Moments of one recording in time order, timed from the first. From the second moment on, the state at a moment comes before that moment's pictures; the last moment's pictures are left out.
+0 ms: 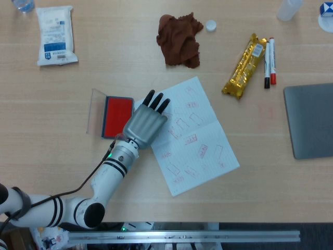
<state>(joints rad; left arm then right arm) -0.77 -1.82 -0.03 -1.47 0.95 1.04 0.89 0.07 -1.03 0.09 -1.52 -1.47 1.47 0.18</state>
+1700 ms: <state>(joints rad) -0.52 -1.60 0.17 -1.57 1.42 1.17 0.64 0.10 -1.03 0.09 -1.55 -1.49 1.45 0.16</state>
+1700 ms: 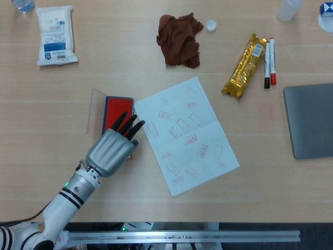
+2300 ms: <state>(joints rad) -0.49 -1.66 0.13 -1.47 1.44 1.13 0.64 0.09 -1.03 0.09 -1.55 -1.48 1.46 0.16</state>
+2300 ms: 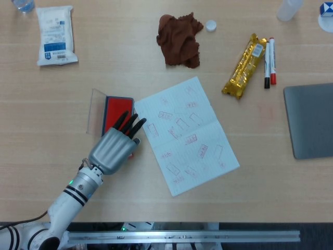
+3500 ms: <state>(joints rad) -0.46 -1.44 0.07 -1.77 1.48 1.19 0.51 0.09 -1.03 0.09 -1.55 -1.47 1.46 0.16</state>
